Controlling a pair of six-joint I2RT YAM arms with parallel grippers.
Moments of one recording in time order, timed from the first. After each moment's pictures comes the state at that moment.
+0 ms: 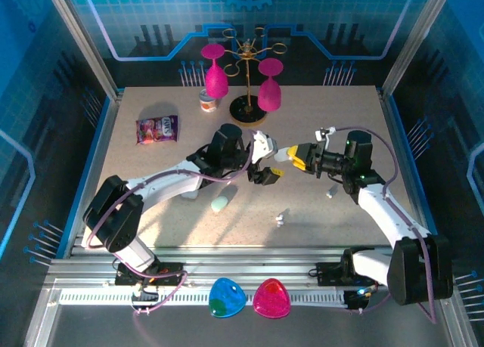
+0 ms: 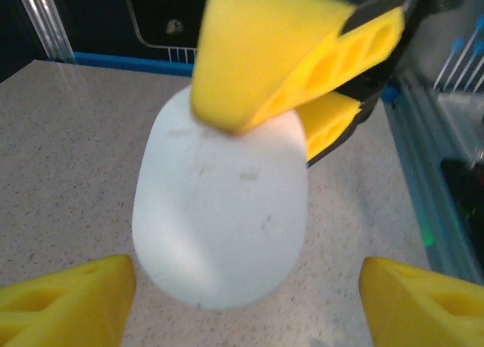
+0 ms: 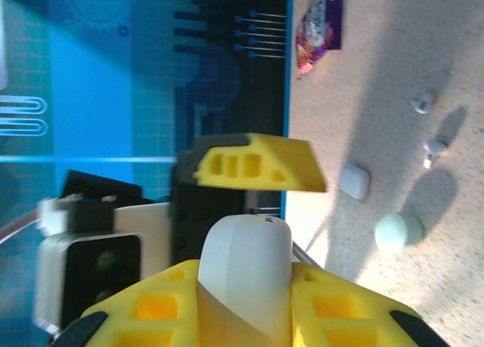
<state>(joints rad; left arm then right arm) -0.67 1.62 1.03 0.24 0.64 0.17 0.10 1.15 0.67 0.20 -1.05 1.21</state>
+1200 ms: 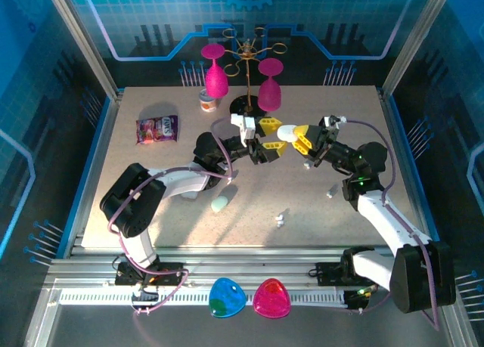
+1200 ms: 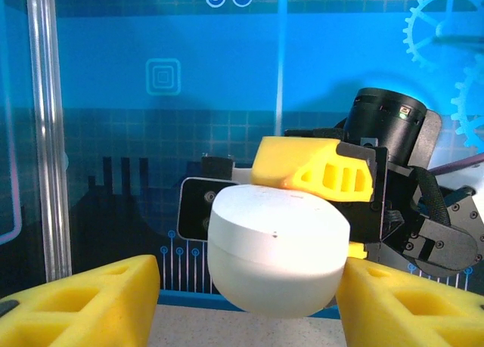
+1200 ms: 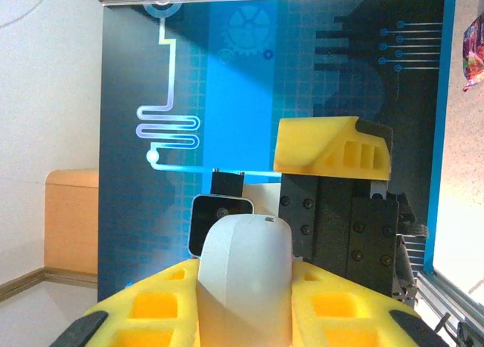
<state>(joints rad) -0.62 1.77 0.99 1.27 0.71 -0.33 0.13 1.11 0.61 0.86 -0.96 1.87</state>
